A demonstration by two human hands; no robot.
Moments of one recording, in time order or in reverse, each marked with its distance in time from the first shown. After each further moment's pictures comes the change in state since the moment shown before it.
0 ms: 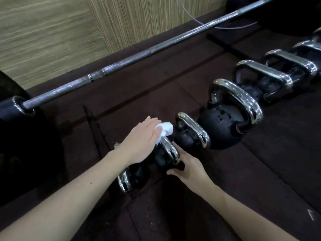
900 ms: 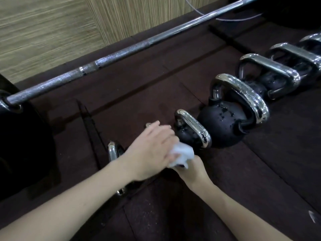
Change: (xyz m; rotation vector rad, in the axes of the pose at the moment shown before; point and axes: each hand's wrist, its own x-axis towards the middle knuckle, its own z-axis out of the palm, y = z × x) left_hand -0.006 0.008 0.031 0.487 0.085 0.436; right_hand 0.004 0.006 0.007 0.083 0.139 0.118
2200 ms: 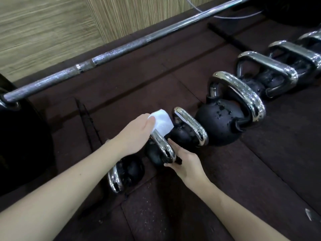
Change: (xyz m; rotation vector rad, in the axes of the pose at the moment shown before) left_hand 0.016 -0.031 -0.019 -0.745 -0.105 -0.637; right_hand 0.025 -0.016 0.010 0.520 -0.114 0.239
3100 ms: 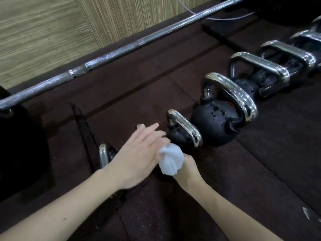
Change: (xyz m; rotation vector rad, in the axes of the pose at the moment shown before) left_hand -0.041 -0.004 0.031 0.638 -0.013 0.500; right_hand -0.024 0.015 -0.016 -0.337 0.025 -0.274
